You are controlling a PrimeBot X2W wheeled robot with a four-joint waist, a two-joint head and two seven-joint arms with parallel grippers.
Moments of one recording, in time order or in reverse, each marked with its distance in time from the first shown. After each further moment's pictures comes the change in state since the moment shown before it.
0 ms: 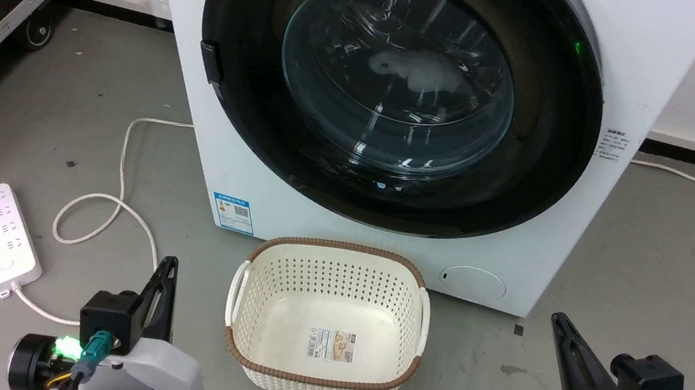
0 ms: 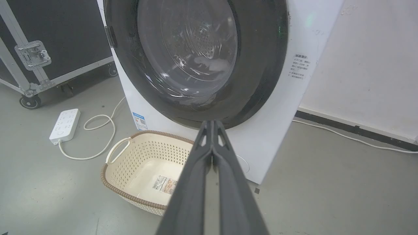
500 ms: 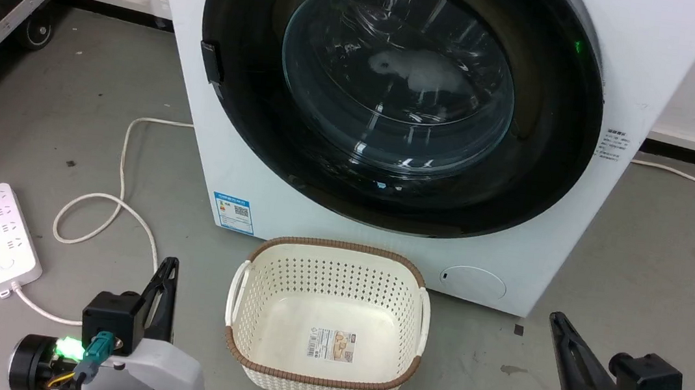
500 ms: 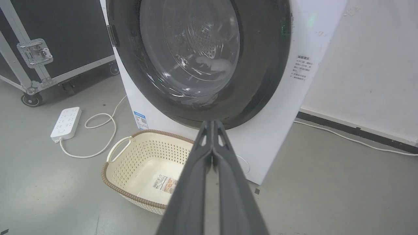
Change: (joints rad) left arm 0.003 -0.009 0.004 -0.005 0.017 -0.001 0.007; right arm 0.000 0.000 0.002 -0.007 -0.006 0.000 0.008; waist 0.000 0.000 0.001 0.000
